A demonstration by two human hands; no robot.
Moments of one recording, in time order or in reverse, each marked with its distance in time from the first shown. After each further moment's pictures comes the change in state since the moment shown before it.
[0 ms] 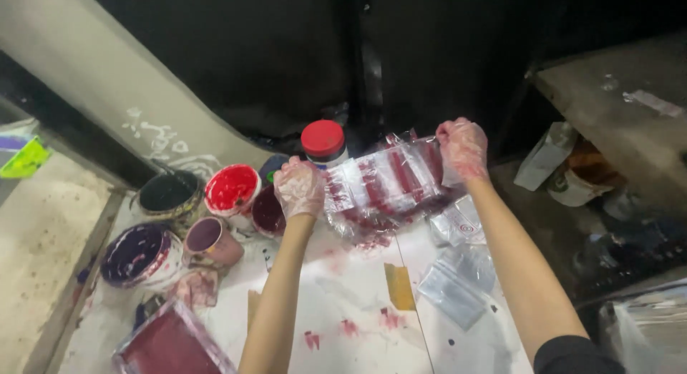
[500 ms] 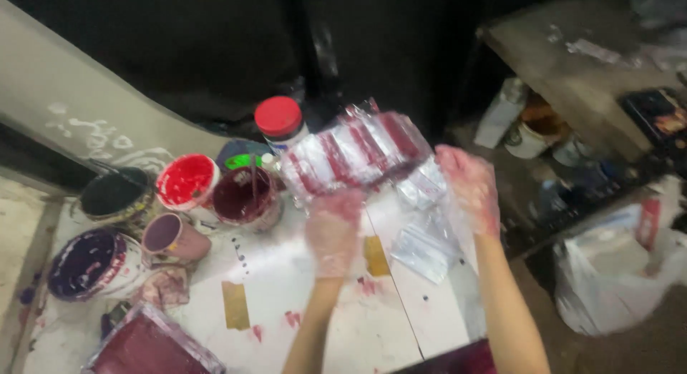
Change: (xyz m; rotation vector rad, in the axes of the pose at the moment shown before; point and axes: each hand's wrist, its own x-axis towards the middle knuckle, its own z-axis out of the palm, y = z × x) left_hand -0.155 0.095 0.042 -0.083 0.358 0.021; right_hand -0.200 -0.024 -0.123 0.580 -0.056 0.450
